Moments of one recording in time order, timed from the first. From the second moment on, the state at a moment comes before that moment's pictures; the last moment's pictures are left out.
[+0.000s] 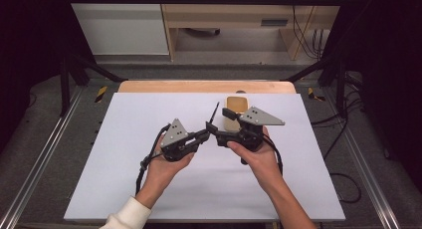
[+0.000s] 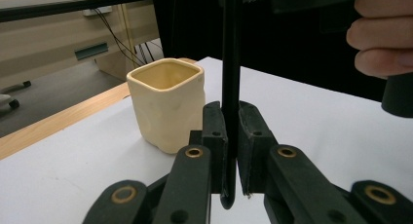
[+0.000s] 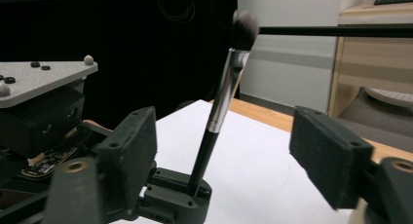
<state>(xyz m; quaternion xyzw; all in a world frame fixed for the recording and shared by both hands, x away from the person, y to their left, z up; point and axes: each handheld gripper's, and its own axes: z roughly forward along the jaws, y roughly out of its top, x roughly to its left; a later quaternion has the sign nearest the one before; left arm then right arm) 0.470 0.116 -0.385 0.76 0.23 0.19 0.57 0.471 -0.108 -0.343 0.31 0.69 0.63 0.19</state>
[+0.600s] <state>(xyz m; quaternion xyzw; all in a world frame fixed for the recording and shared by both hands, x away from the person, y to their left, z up) 0.469 0.116 -0.387 0.76 0.23 0.19 0.58 0.475 -0.100 -0.354 0.30 0.68 0.65 0.15</state>
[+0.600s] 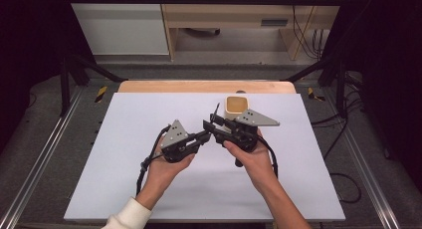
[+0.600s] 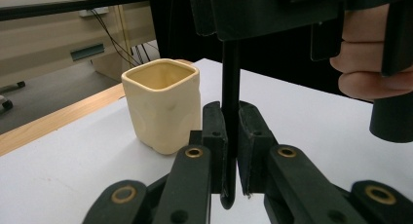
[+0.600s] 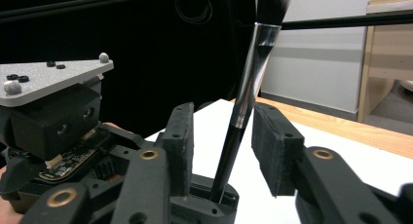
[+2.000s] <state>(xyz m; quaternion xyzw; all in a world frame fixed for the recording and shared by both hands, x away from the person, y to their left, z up) 0.459 0.128 -0.399 0.75 0.25 0.23 0.56 0.477 -0.129 -0.351 0.30 0.70 0.62 0.21</state>
